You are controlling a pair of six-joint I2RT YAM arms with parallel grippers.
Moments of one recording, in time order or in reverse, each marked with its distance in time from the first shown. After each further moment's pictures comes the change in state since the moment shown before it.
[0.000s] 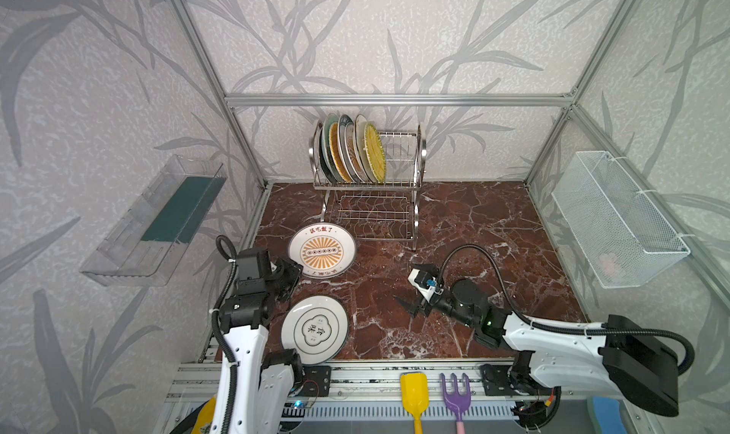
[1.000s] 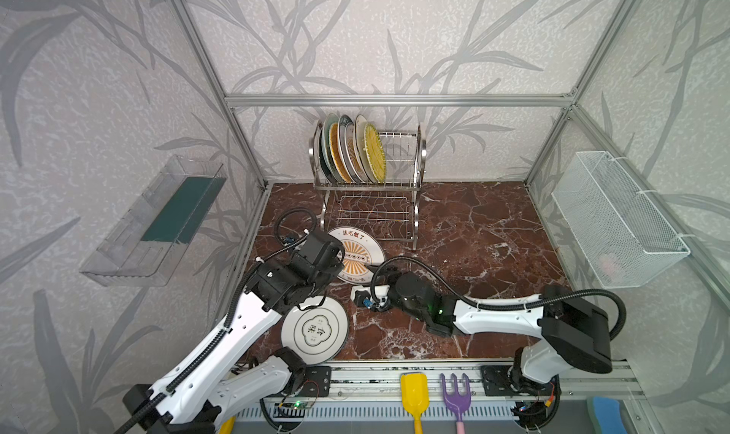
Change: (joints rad) left arm -0.744 0.251 0.330 -0.283 -0.583 -0.303; right arm 0.167 0.418 0.411 -0.132 0.194 -0.527
